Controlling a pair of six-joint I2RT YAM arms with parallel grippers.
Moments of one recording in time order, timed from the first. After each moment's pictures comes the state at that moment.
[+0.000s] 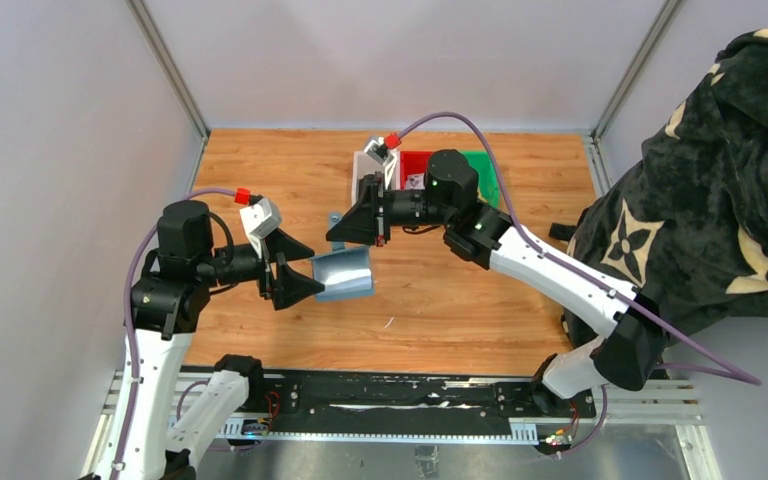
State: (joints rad) left arm -0.14 0.75 1.11 -0.88 1.01 0.21; right arm 0.86 1.45 1.33 0.15 -0.75 0.55
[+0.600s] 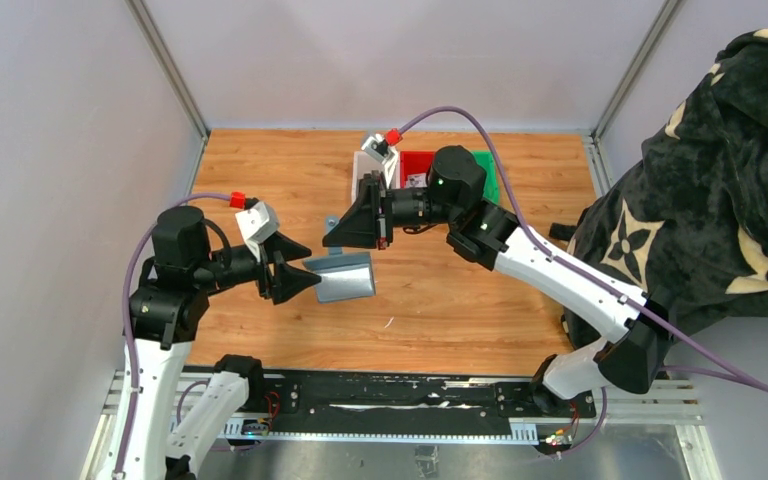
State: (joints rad) left arm -0.14 0.71 1.08 -0.82 0.96 0.22; right arm 0.89 1.42 1.39 0.13 -0.81 0.61
